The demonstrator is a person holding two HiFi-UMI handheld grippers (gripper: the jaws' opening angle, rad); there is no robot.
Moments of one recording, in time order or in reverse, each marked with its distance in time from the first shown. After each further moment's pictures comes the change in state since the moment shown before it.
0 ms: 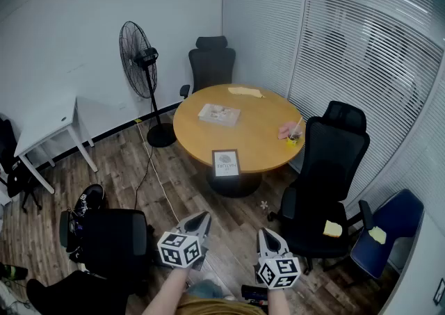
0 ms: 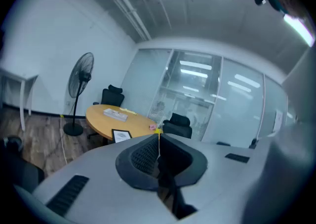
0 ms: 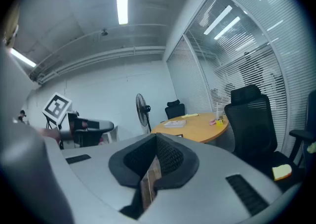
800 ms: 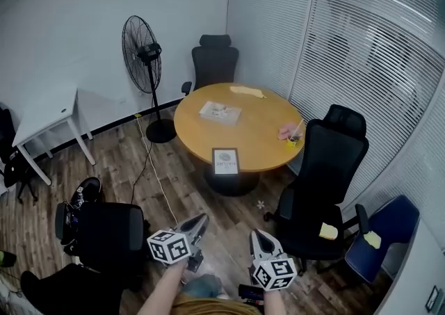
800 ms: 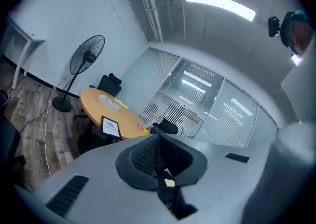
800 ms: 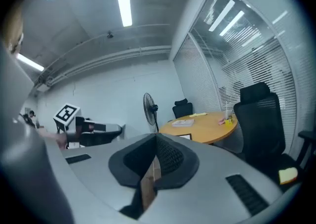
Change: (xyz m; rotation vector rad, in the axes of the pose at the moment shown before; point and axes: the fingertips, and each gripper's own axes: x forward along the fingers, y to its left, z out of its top) left arm -0.024 0.001 -0.021 -0.291 -0.040 -0.142; right arm -0.011 0.031 -0.009 -0.003 0.023 0.088
